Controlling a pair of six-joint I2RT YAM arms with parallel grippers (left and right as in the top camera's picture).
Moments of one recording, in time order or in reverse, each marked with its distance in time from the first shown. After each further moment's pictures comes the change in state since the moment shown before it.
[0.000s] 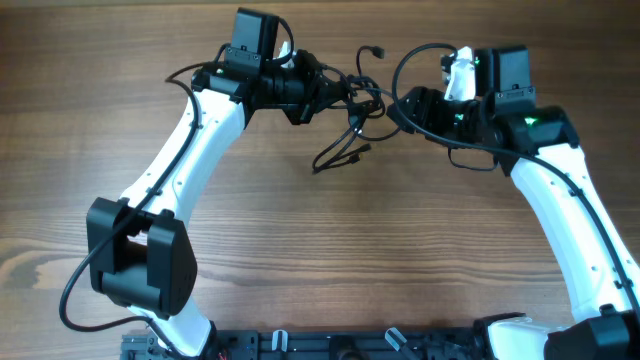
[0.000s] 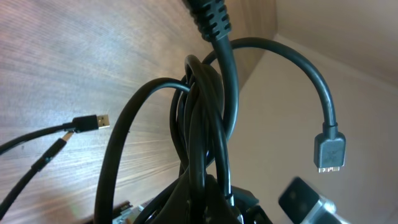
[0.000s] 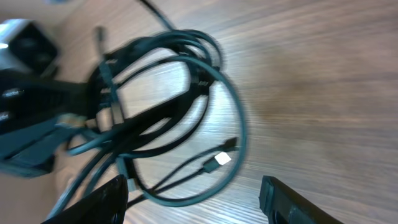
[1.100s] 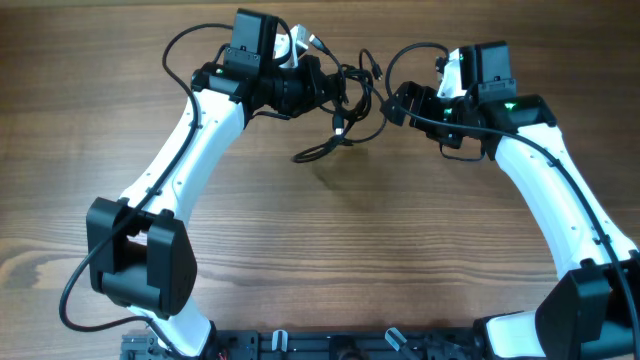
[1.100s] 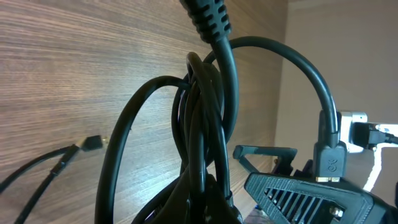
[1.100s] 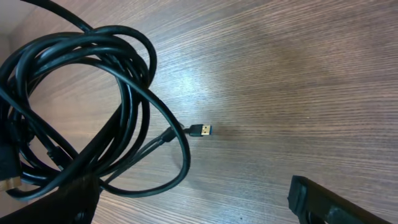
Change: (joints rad) left arm 0.000 0.000 -0.001 -0.018 -0.100 0.542; right arm -0.002 0.124 0.000 0.055 0.063 0.010
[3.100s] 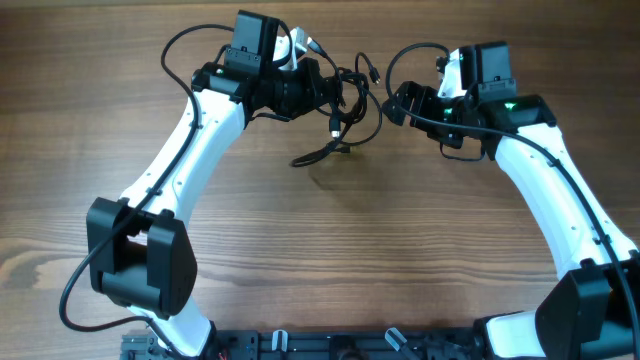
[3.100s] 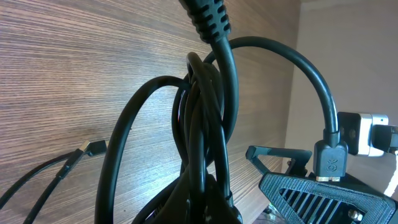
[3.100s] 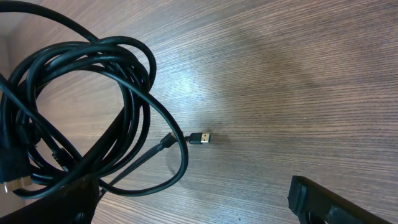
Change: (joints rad) left arm 0.000 0.000 0.000 -0.031 -0.033 0.016; right arm 0.000 0.000 0.000 0.000 0.008 0.000
